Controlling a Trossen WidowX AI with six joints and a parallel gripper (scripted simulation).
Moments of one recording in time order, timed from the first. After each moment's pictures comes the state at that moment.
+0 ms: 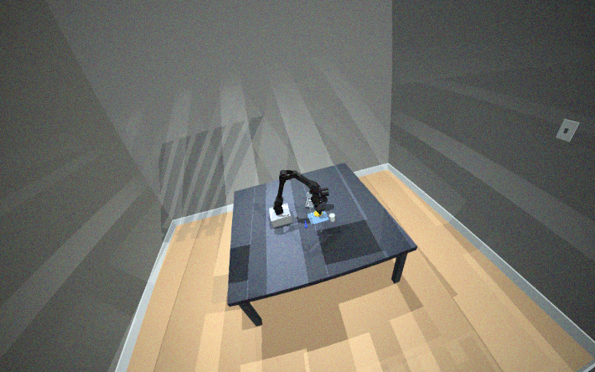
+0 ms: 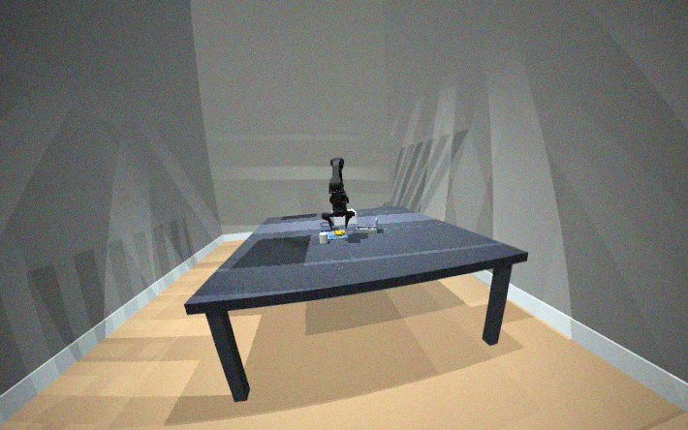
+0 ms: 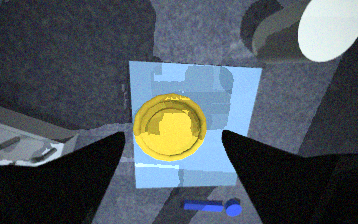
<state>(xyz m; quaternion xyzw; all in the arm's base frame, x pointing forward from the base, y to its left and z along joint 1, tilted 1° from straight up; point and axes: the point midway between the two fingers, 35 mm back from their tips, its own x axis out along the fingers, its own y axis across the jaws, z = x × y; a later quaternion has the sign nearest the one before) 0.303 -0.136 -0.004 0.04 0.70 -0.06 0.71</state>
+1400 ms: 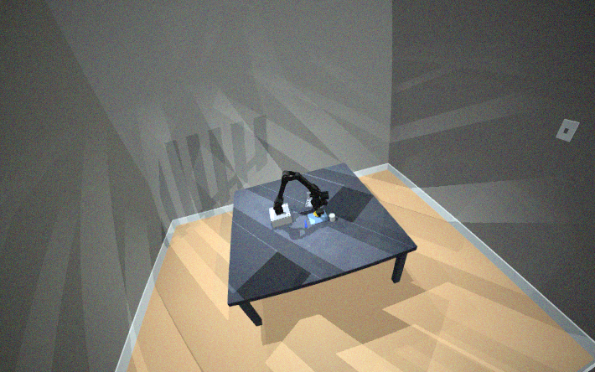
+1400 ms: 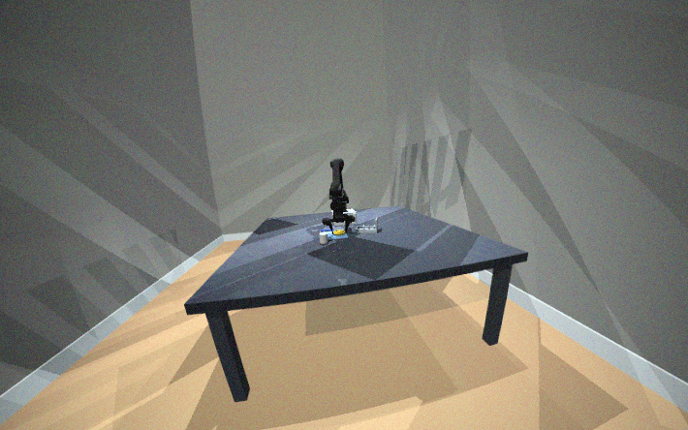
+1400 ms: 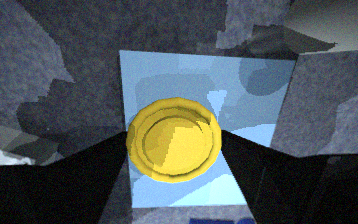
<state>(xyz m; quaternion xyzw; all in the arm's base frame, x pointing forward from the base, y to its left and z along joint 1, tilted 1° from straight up) 0.298 -0.134 -0.036 0.05 0.70 -0.06 0.71</state>
